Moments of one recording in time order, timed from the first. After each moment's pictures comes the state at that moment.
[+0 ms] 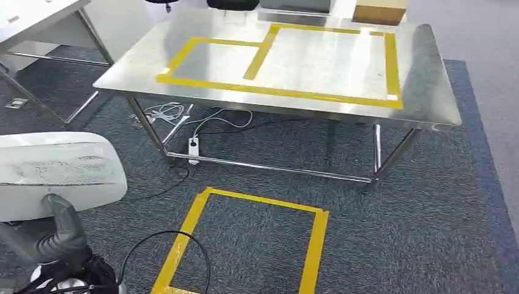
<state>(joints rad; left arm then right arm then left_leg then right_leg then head) 0.23 -0.09 -0.20 -1.96 -0.08 0.63 -0.68 -0.02 0.17 -0.23 -0.19 0.68 -0.13 -0.14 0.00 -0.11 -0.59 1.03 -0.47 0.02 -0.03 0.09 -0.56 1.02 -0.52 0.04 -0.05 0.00</state>
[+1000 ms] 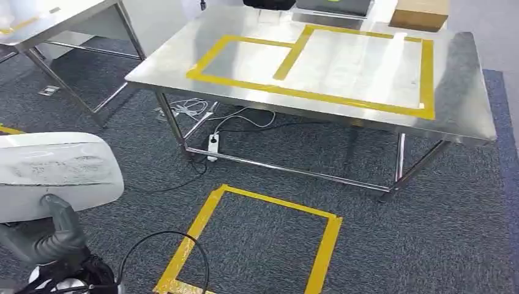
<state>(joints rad) 0.23 -0.09 -0.20 -1.96 -0.10 0.65 -0.68 -0.03 0.17 -0.24 -0.19 0.66 -0.13 -0.14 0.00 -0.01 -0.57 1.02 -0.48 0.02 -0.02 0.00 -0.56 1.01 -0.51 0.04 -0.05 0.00</state>
